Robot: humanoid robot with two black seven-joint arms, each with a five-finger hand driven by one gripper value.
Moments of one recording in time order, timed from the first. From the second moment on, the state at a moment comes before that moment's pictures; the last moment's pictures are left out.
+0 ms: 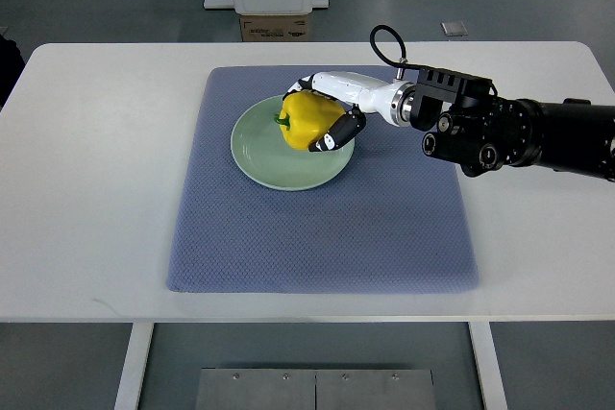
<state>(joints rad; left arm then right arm) -0.02 0.00 -0.17 -0.22 0.04 0.15 0.02 1.53 0.00 -0.80 0.78 -0.32 -0.19 0.42</state>
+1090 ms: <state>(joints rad) -0.02 0.00 -0.17 -0.22 0.04 0.15 0.02 1.46 0.00 -0.76 0.78 -0.30 -0.19 0.41</state>
